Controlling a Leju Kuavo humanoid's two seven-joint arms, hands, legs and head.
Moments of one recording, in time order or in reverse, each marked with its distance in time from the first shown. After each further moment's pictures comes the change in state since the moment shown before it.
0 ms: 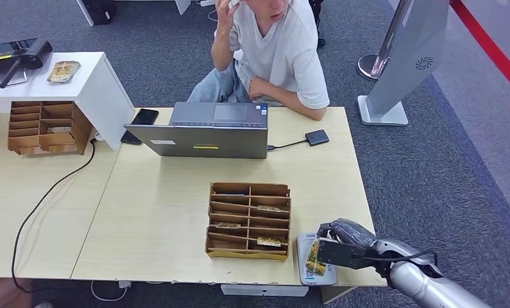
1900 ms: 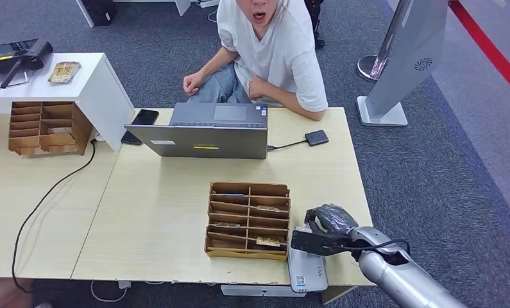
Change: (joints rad) left arm 0.004 0.001 -0.084 0.006 -0.010 -0.255 0.233; right arm -0.077 0.228 -0.034 0.267 0.279 -0.116 0.005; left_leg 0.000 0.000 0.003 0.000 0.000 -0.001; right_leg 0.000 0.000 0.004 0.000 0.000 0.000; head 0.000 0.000
